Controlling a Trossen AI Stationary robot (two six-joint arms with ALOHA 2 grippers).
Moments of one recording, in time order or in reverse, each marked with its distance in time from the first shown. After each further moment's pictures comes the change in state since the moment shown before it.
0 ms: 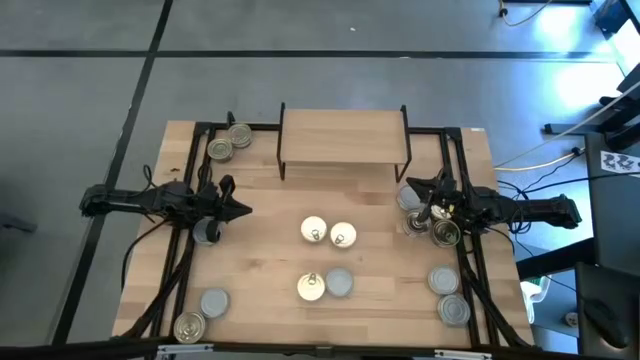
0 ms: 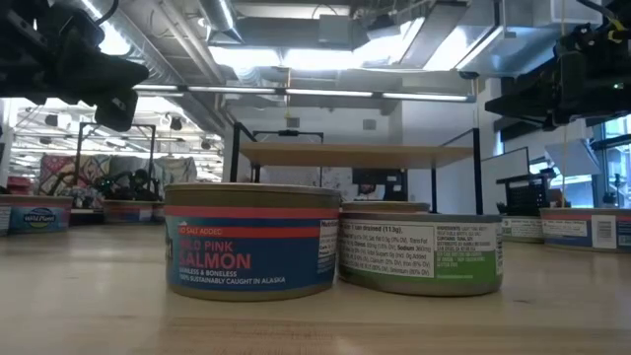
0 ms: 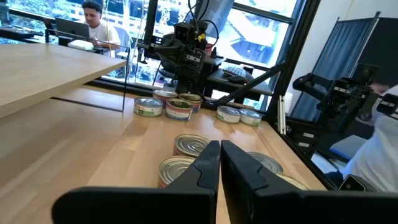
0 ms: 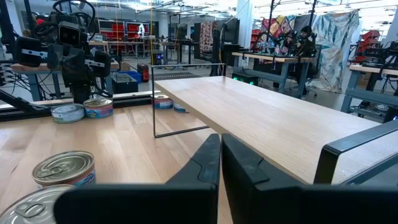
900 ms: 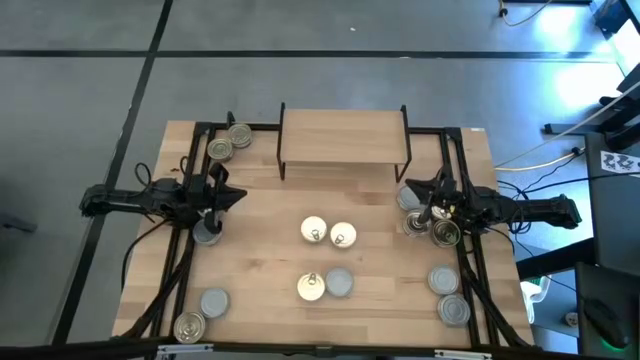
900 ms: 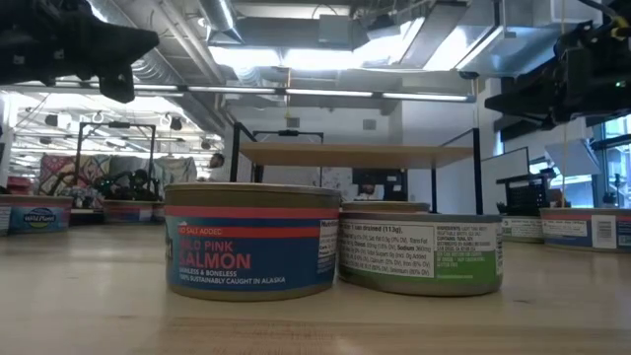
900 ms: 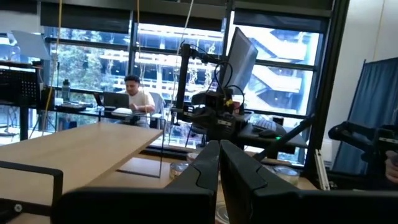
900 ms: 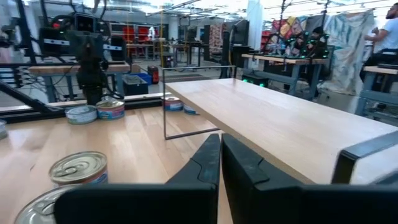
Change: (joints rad) left arm 0.002 0.000 0.000 0.234 -0.165 0.151; right arm 0.000 0.000 0.000 0.009 -0.049 0.007
